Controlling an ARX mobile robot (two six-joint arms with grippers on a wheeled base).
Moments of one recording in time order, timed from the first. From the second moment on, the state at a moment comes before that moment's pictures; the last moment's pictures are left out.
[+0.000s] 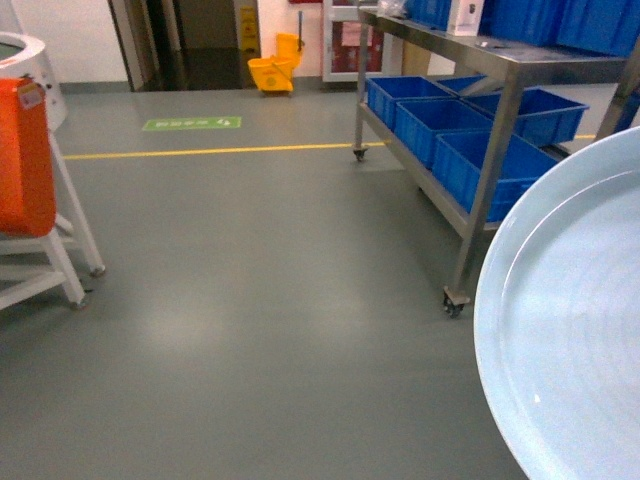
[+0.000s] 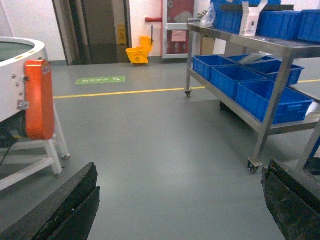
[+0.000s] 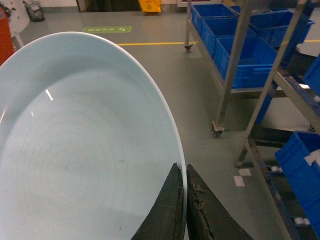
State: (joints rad) left arm 0.00 0.01 0.01 0.00 0.00 0.00; right arm 0.03 0.56 0.16 0.19 -0.13 0.01
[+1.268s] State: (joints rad) left arm 0.00 0.01 0.01 -0.01 0.00 0.00; right arm 0.03 0.56 0.16 0.19 -0.13 0.01
